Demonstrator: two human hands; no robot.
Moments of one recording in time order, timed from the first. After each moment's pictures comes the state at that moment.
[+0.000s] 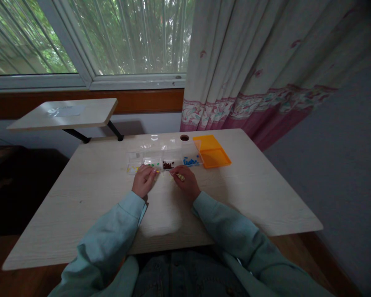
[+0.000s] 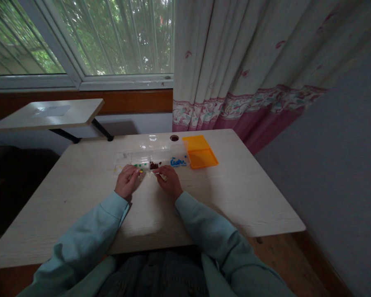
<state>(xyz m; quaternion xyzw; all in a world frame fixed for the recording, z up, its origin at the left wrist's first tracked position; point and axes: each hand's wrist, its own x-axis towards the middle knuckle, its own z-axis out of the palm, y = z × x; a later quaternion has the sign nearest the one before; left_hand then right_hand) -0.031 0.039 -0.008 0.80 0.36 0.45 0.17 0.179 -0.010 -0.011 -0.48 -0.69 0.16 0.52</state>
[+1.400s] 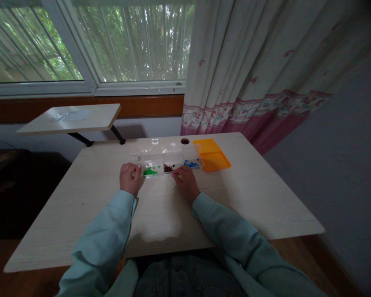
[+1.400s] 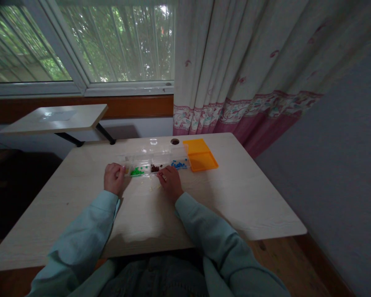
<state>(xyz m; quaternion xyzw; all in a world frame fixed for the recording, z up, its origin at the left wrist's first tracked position) -0.076 0.066 -0.011 0.75 0.48 0.45 0.02 0.181 -0.001 -0.015 -0.55 -0.72 0.09 0.42</state>
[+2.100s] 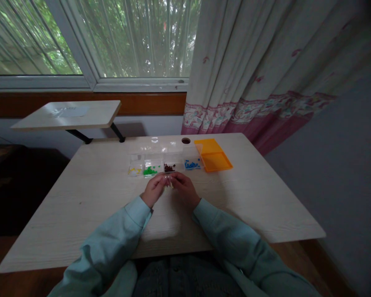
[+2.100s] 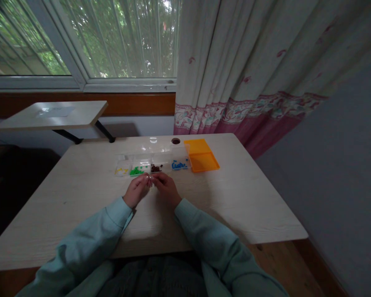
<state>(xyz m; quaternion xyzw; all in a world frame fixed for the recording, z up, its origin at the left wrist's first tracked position) 0.005 0.010 -0.003 0.72 0.32 0.44 0.43 0.154 -0.022 0.006 -0.42 -0.53 0.48 0.56</state>
